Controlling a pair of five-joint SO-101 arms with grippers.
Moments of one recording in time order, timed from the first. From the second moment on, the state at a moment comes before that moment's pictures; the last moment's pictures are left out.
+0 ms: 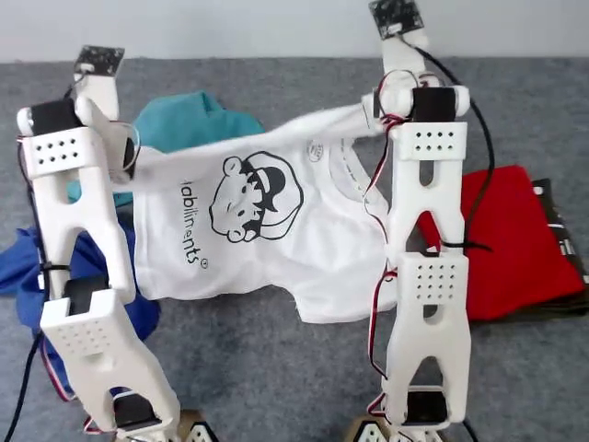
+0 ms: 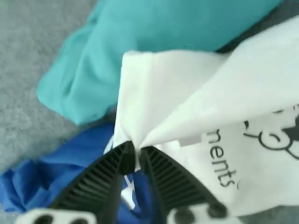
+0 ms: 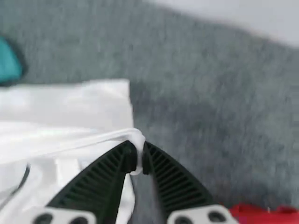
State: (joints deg) left arm -16.8 27.5 -35.7 98.6 -11.8; right arm -4.3 54.2 -86.2 95.6 15.5
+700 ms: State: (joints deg) left arm -17.8 20.9 -6.2 99.0 -19.6; right arm -4.0 10.3 -22.7 100.5 20.8
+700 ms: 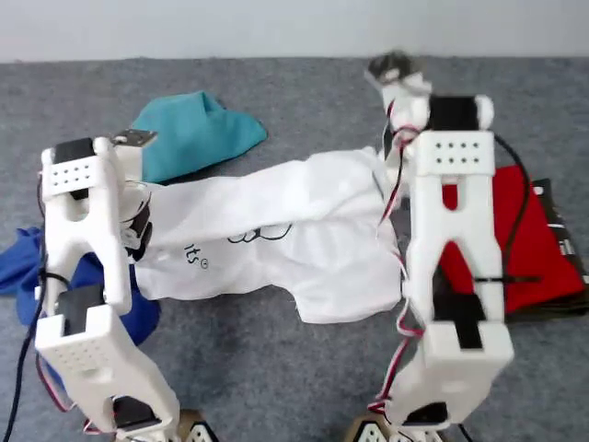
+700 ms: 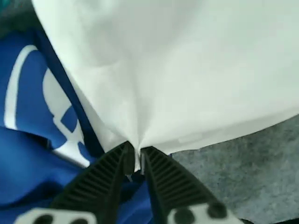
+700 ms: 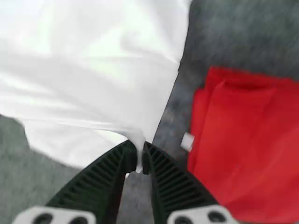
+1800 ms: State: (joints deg) left arm -17.9 20.5 6.5 99.0 -20.2; right arm -4.0 -14.1 21.6 92.7 28.9
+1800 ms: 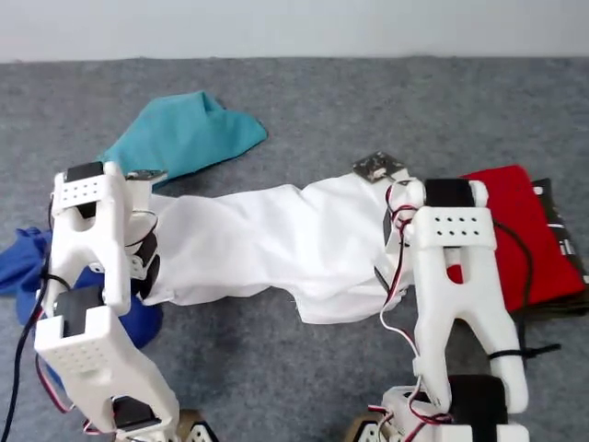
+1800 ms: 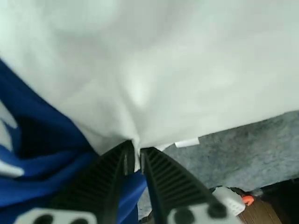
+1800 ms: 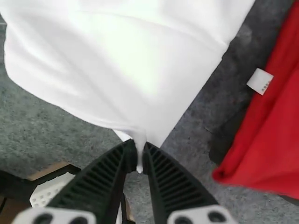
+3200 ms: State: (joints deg) left arm -26.7 20.5 -3.5 98.4 -20.2; right arm -8.3 7.5 7.4 61.9 12.3
